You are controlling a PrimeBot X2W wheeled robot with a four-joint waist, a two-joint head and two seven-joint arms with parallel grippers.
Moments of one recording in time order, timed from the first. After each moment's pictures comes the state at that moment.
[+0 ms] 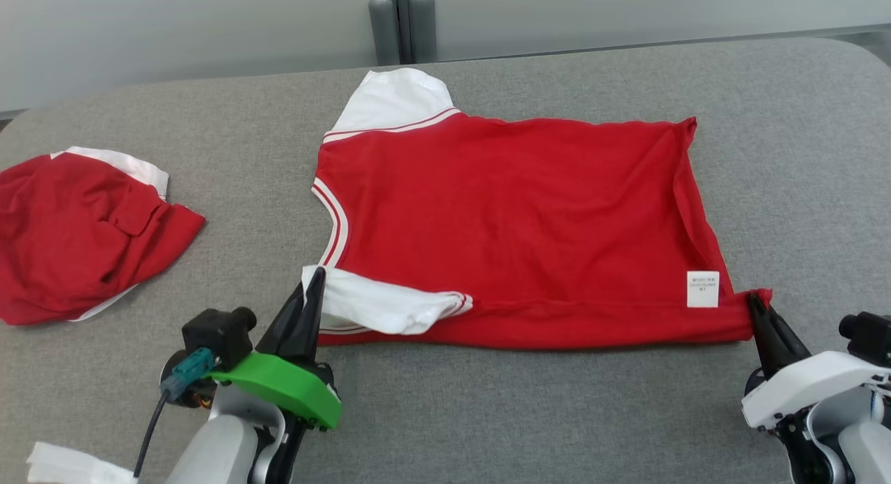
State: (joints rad) left arm -0.22 0.18 -0.37 0.31 -0.53 -0.09 -0.19; right arm -0.07 -0.31 0.08 0.28 0.67 0.13 -0.10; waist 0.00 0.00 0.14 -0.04
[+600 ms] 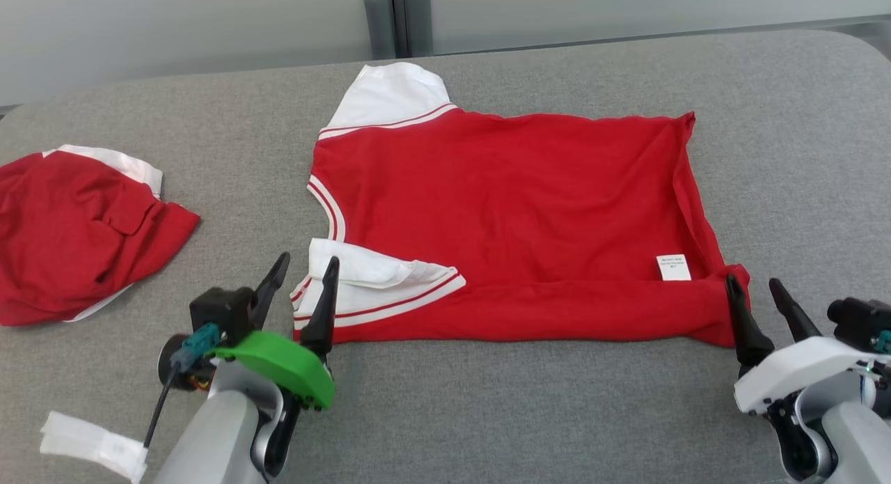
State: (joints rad) left arm -0.39 0.15 -0.39 0.59 -0.50 -0.12 -0.26; right arm -0.21 -0.33 0.16 0.48 0.64 0.13 -0.22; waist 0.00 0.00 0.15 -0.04
